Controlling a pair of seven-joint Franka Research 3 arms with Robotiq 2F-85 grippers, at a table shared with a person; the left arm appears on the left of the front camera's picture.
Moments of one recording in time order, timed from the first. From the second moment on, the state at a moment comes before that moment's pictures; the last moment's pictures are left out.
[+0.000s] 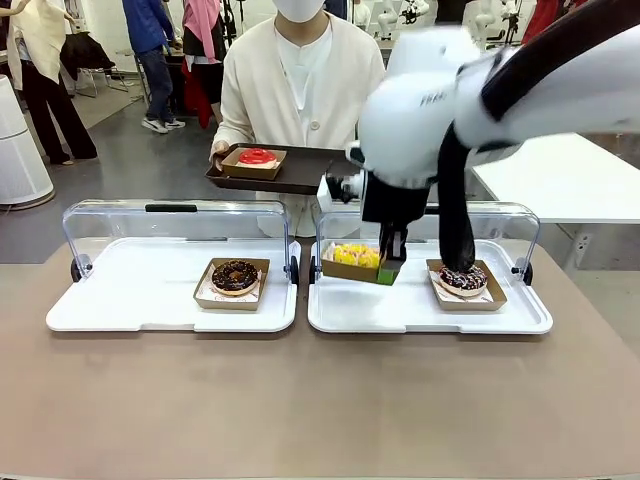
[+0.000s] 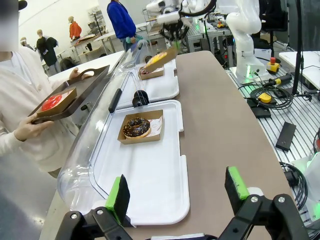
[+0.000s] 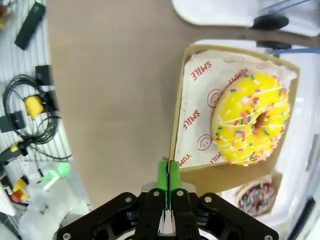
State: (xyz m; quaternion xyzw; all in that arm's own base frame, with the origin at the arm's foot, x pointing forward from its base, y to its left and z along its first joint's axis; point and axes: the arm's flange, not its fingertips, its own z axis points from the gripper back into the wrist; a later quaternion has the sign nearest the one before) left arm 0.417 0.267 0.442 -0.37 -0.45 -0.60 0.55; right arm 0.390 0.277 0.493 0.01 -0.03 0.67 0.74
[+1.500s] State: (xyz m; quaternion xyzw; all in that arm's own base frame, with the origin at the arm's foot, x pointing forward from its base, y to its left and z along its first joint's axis) left arm 0.417 0.267 0.442 -0.37 -0.45 -0.60 0.55; right arm 0.348 0.315 0.662 -0.10 0.00 0.70 0.71
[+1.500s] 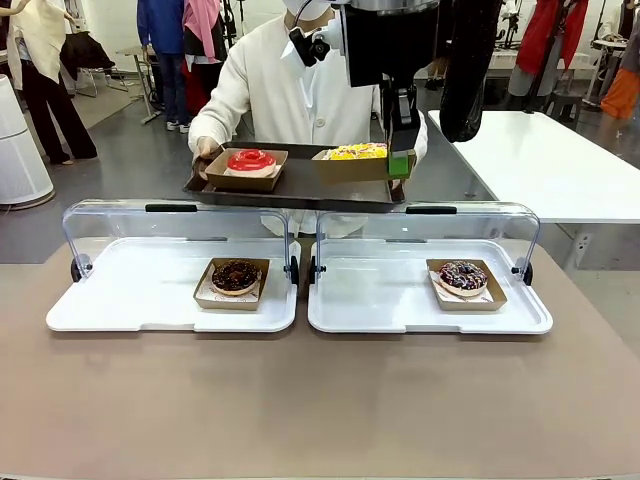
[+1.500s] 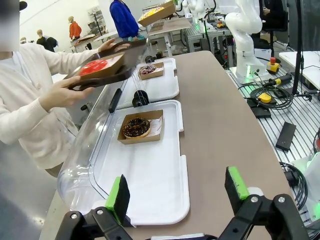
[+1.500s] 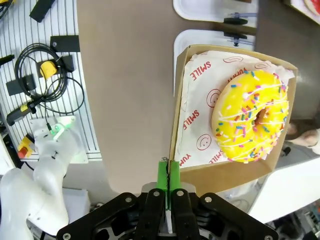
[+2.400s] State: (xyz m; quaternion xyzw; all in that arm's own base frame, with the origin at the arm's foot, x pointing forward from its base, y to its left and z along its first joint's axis) left arm 0.417 0.267 0.442 -0.37 -0.45 -0.60 0.55; right arm 0.348 0.315 0.662 -0.10 0.00 0.70 0.71
